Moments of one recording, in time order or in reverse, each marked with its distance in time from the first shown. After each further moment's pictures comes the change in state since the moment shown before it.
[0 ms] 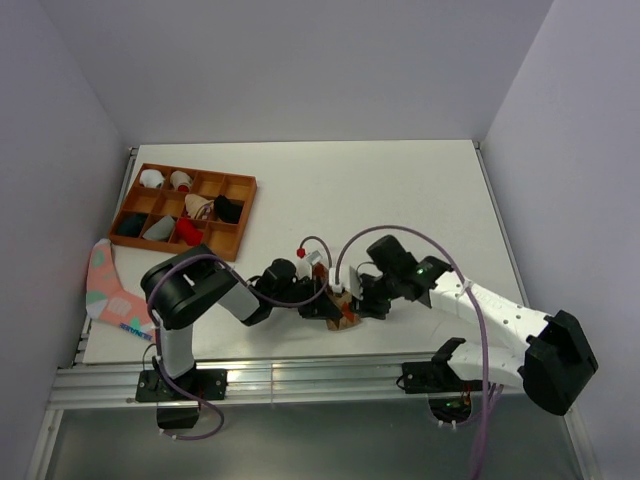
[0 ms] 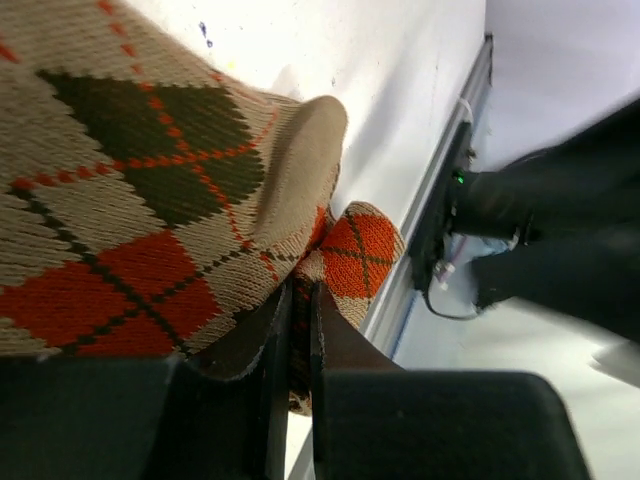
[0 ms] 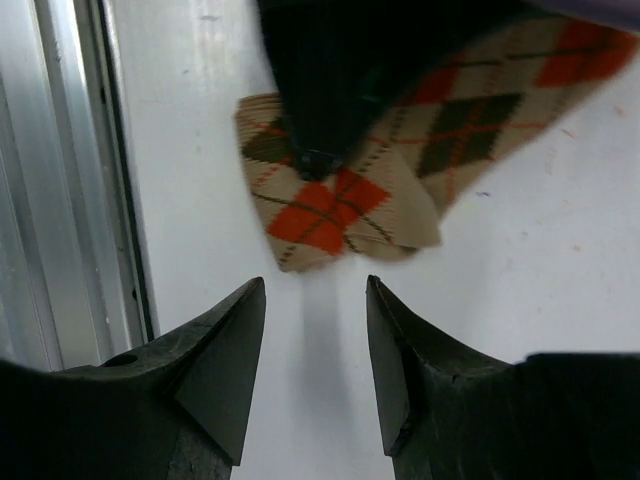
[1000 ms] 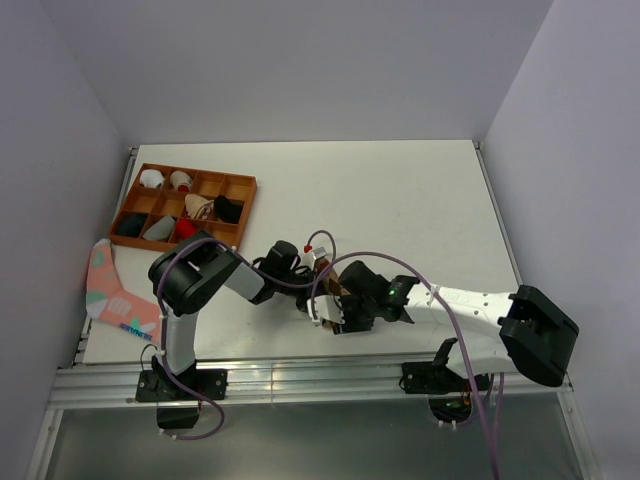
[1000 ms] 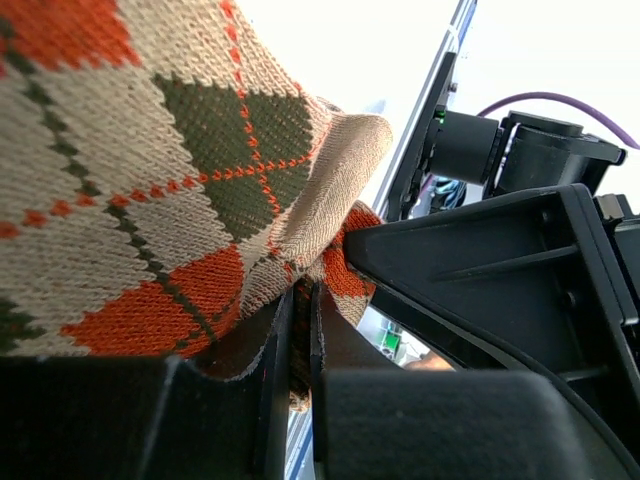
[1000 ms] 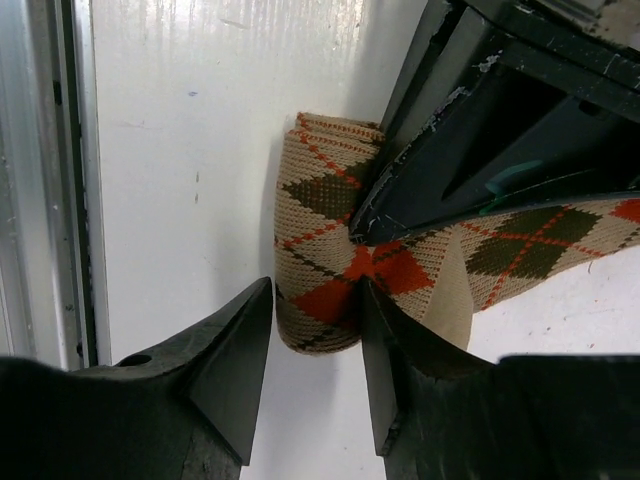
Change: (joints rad) left arm 0.135 0.109 0.181 -0.278 0.367 0.056; right arm 0.290 0.140 -0.108 0.246 0.212 -0.011
